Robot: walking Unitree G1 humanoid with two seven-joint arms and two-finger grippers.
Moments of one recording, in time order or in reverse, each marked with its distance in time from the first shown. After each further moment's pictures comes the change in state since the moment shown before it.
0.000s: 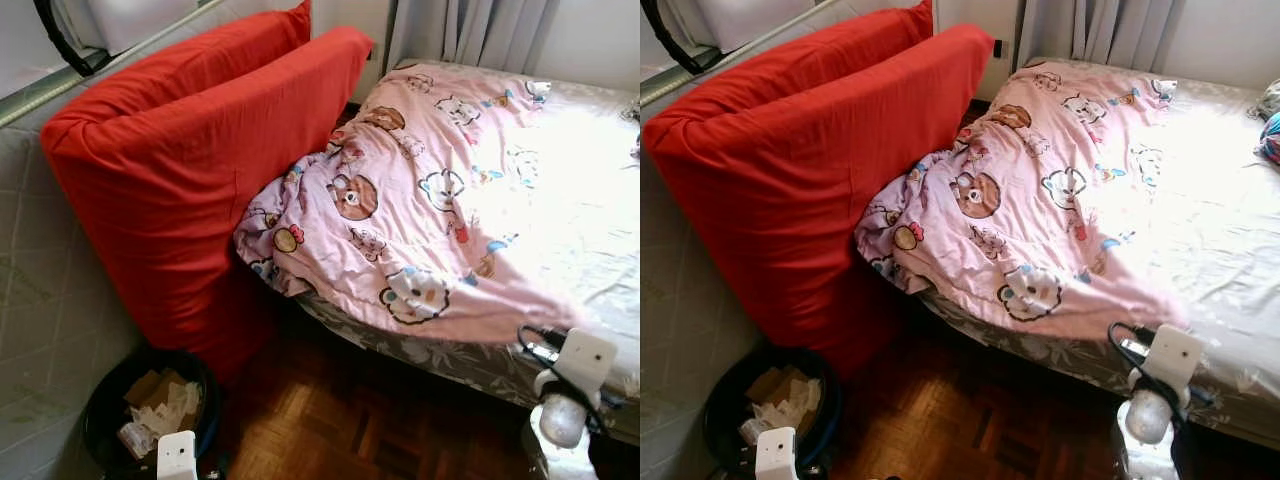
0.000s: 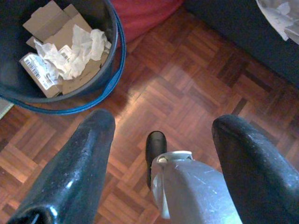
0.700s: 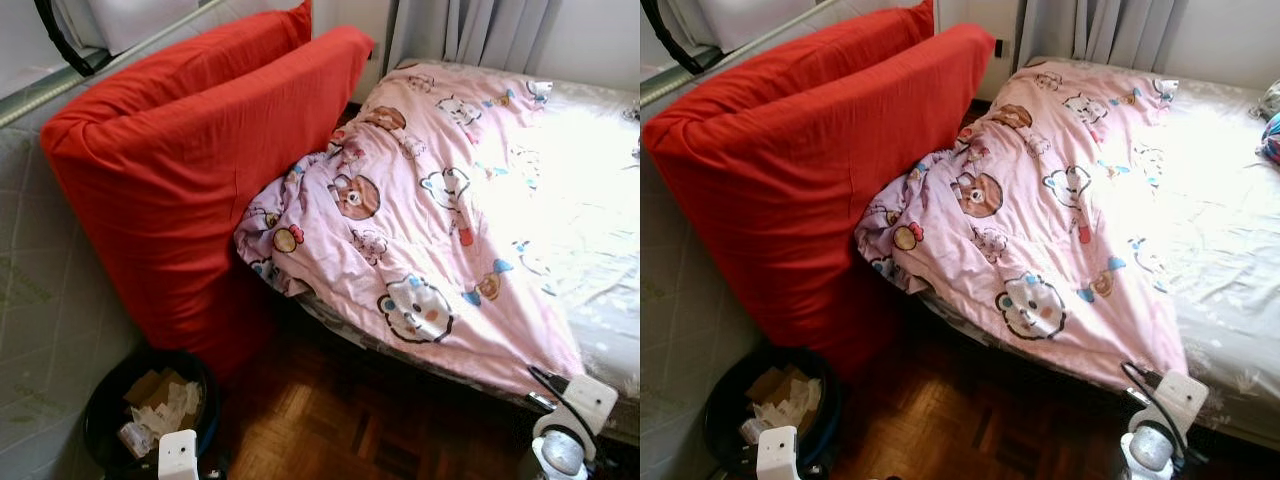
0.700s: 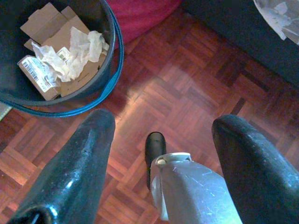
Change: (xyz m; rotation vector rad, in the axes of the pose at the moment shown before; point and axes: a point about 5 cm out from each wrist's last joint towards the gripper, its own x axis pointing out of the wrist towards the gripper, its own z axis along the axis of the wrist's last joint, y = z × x) left arm 0.001 -0.001 0.002 0.007 -0.003 -0.007; right arm -0.029 -0.009 -0.072 0.016 0.483 -0.018
